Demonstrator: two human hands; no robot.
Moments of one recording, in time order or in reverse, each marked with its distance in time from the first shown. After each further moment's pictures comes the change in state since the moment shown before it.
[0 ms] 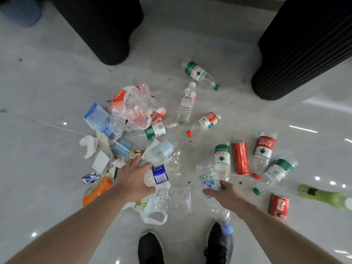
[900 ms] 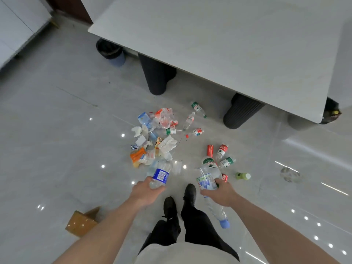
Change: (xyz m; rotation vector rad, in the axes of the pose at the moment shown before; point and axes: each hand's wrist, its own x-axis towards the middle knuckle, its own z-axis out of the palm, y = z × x) left_hand -0.575 0.152 -0.146 -0.835 -0.036 -0.456; right_hand -0.591 -0.003 -0.140 -0.417 -0.010 -0.231
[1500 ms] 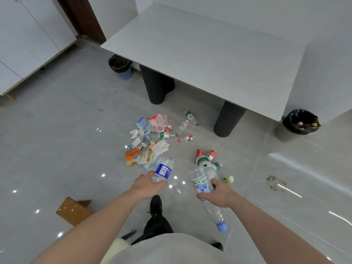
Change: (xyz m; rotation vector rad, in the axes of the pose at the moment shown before) left_hand -0.128 0.051 0.119 -0.045 0.087 0.073; right_hand -0.106 0.129 -0.061 -0.084 -0.005 -0.150
